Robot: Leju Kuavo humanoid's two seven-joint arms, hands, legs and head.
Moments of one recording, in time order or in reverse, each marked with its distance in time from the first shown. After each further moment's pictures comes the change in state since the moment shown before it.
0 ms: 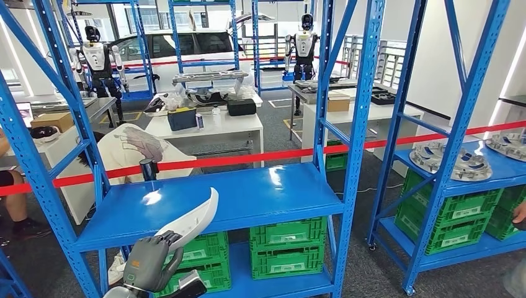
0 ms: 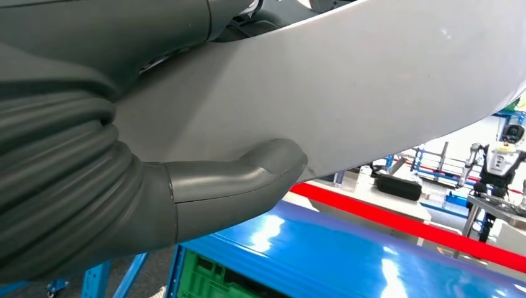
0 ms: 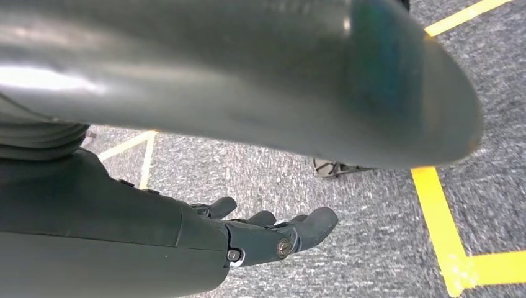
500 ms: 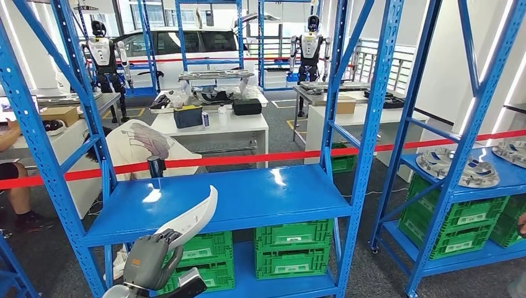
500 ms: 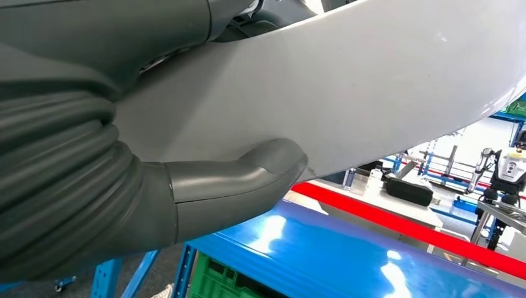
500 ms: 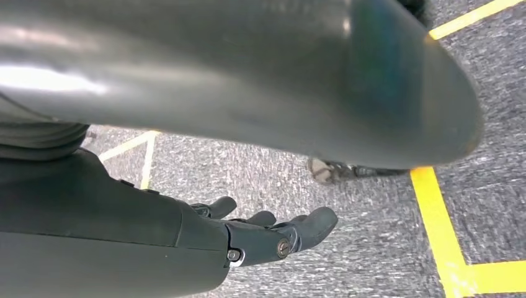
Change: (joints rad) left arm -0.001 -0.002 0.000 -0.003 0.000 0.000 0.000; right arm 0.000 0.000 0.000 0.000 0.000 0.000 0.000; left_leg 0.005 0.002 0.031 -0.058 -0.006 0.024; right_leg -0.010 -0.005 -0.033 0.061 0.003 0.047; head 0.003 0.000
